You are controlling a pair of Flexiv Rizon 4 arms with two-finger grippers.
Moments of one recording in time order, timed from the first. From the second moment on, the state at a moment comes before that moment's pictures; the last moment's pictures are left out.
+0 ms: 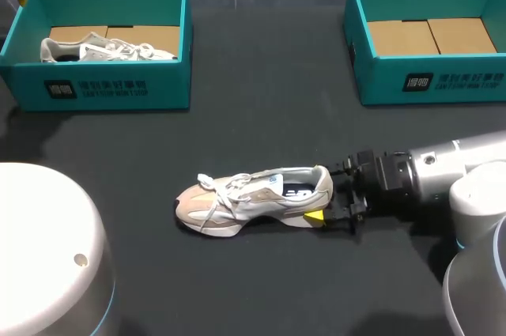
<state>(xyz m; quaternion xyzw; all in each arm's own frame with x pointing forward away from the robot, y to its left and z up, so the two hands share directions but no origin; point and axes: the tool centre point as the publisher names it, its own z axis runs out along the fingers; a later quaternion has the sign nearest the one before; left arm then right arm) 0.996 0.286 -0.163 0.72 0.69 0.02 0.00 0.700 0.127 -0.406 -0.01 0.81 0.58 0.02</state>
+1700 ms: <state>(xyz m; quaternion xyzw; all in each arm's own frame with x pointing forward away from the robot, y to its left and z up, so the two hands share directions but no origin) 0.880 0.138 -0.144 0.28 0.96 0.01 0.06 0.700 0.127 -0.406 -0.01 0.81 0.58 0.02</state>
